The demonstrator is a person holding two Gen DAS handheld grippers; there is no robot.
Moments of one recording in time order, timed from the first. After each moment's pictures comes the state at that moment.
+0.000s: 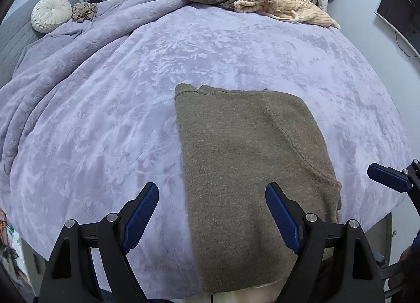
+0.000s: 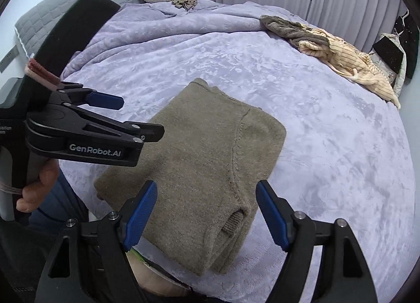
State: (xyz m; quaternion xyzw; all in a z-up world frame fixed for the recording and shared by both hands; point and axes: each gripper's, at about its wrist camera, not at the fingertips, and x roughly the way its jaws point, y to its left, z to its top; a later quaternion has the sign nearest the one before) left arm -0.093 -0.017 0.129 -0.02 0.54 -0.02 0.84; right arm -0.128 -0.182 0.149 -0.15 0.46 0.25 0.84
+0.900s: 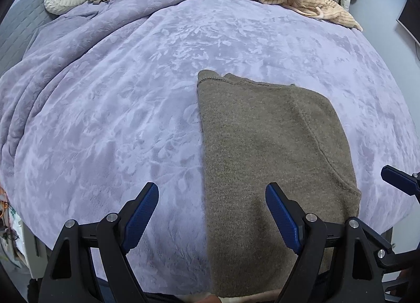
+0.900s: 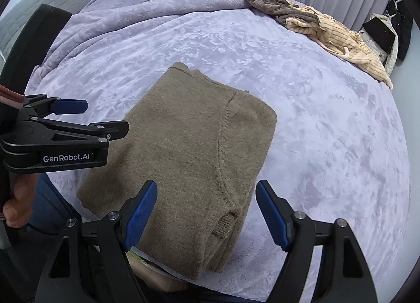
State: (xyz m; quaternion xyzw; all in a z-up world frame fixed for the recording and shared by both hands) left arm -0.080 0.000 0.112 -0.03 0.57 0.01 0.82; right arm -0.104 -0.179 0.140 -0.15 0.52 0.20 0.82
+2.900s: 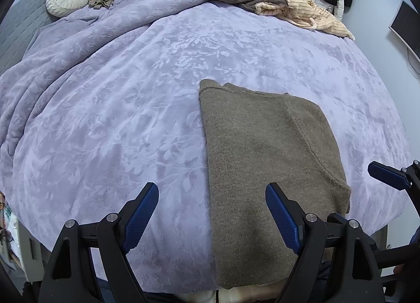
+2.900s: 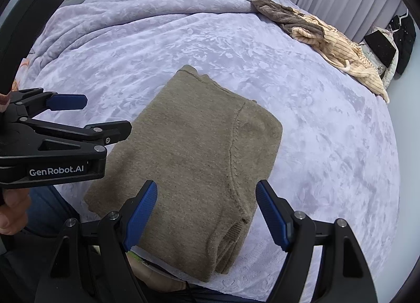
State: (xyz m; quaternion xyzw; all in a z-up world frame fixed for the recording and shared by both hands) left arm -0.097 0.015 0.128 -0.05 0.54 0.00 0.84; right arm -0.113 -0.146 0.150 -0.19 0.51 0.19 0.82
